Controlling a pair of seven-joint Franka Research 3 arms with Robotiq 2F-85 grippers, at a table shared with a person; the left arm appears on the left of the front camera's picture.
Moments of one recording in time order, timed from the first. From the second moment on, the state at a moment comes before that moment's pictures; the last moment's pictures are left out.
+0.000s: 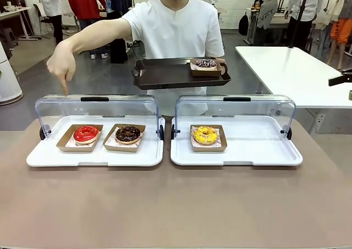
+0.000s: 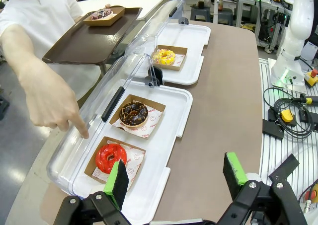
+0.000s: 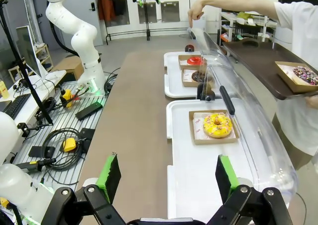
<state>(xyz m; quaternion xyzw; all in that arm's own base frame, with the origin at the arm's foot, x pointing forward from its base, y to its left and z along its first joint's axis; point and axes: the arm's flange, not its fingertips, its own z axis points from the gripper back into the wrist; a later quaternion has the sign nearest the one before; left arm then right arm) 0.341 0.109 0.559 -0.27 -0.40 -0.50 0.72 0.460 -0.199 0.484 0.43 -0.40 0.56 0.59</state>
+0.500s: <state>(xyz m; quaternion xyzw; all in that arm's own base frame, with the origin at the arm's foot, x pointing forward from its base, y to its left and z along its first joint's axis) 0.341 0.109 0.559 -0.27 -0.40 -0.50 0.72 0.460 -0.199 0.484 0.43 -0.40 0.56 0.59</state>
